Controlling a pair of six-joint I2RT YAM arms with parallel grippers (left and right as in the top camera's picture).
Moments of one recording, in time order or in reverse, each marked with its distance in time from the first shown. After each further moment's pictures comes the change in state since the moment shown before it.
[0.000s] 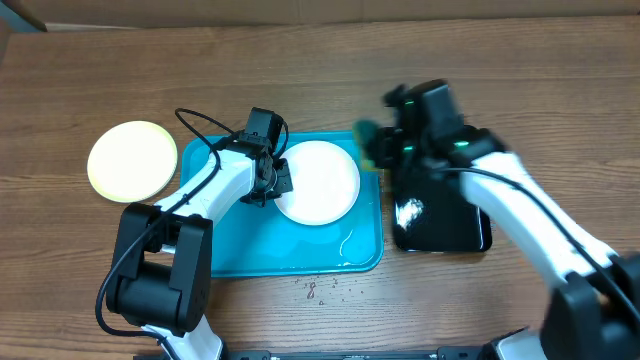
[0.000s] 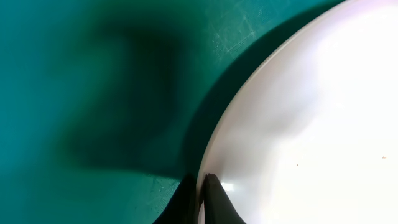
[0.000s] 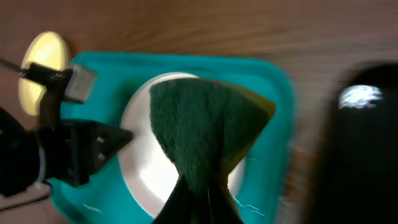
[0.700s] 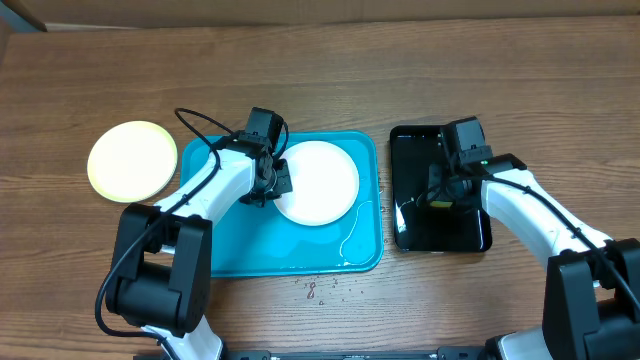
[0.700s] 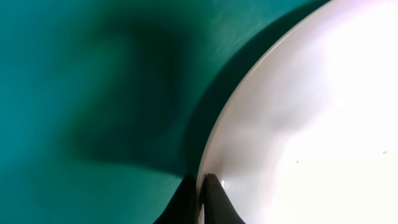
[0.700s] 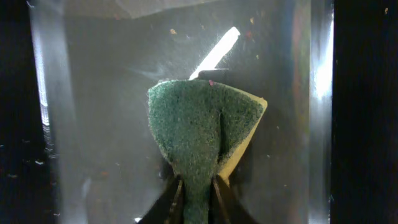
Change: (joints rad) left arm 0.000 -0.008 0.010 -0.048 -0.017 0.000; right arm -0.133 0.033 -0.269 0.021 0.407 -0.079
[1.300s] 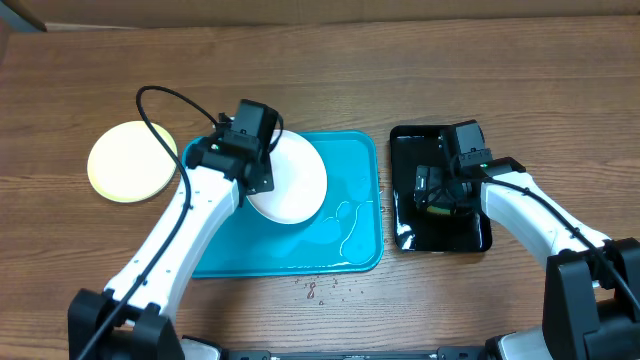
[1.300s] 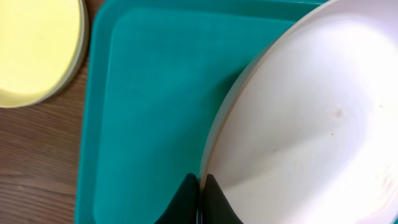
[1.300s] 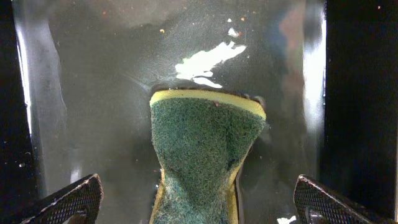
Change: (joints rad) left arm -0.071 -0.309 0.061 -0.239 -0.323 0.037; right arm 0.000 0.000 -0.013 0.016 0.019 -0.013
